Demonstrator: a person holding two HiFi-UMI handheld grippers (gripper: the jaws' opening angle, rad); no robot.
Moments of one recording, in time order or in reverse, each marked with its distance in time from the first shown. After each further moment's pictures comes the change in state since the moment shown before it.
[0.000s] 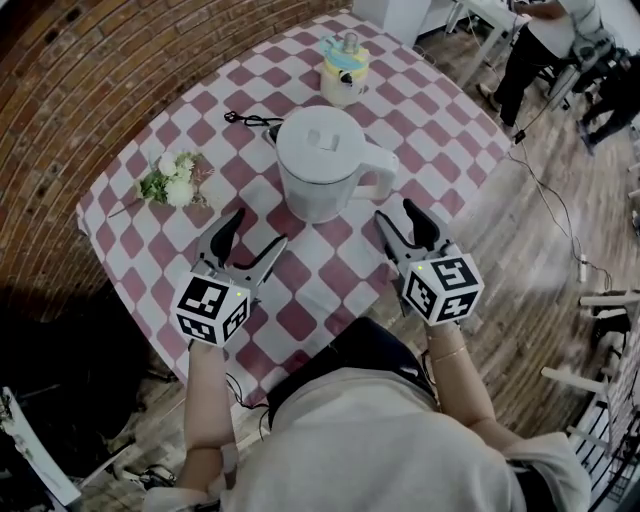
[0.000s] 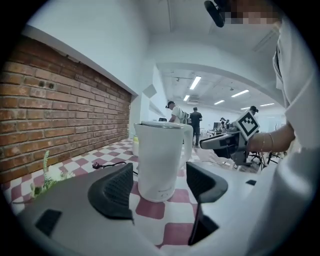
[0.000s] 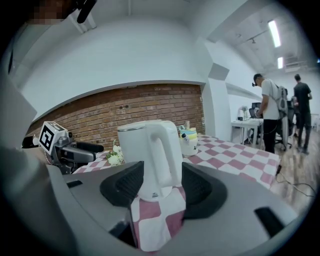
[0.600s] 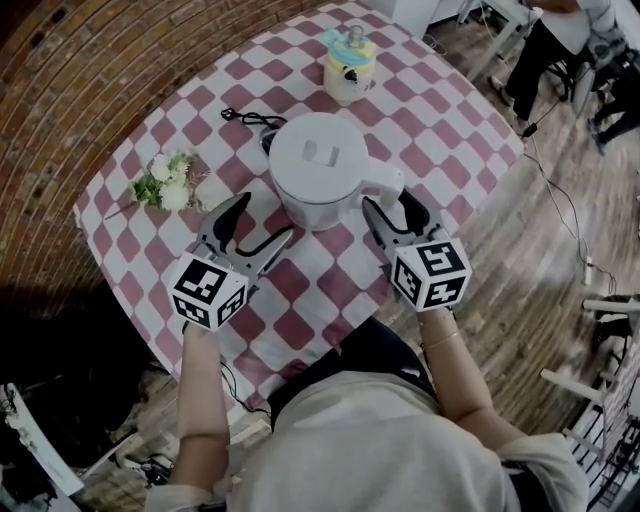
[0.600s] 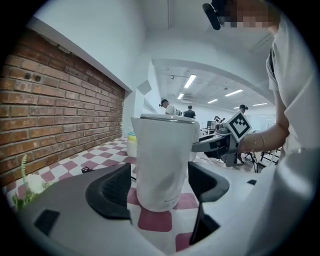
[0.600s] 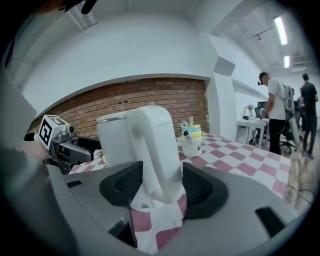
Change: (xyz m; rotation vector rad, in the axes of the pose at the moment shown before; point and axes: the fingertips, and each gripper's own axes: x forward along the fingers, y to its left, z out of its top) left arm 0.048 0.015 0.000 0.018 0.027 -0.091; right arm 0.059 -0.014 0.004 -0.037 0.025 0.032
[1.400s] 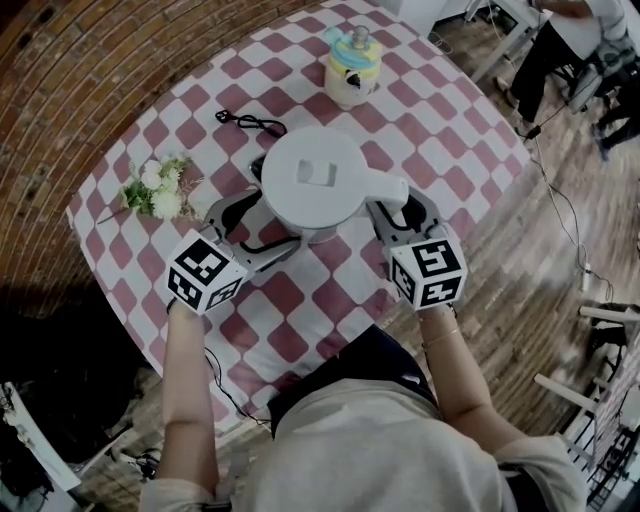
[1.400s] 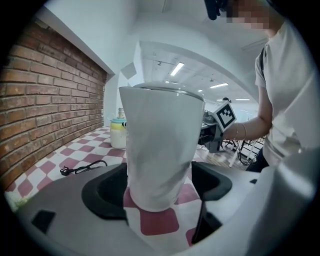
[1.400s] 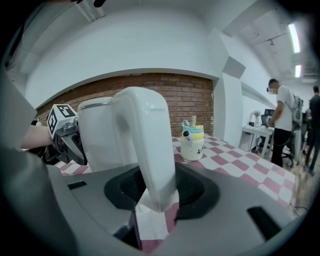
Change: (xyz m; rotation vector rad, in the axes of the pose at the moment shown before) left arm 0.045 0.004 -0.021 0.043 0.159 -0.206; right arm 0.035 -0.022 0.006 -0.107 0.027 0.020
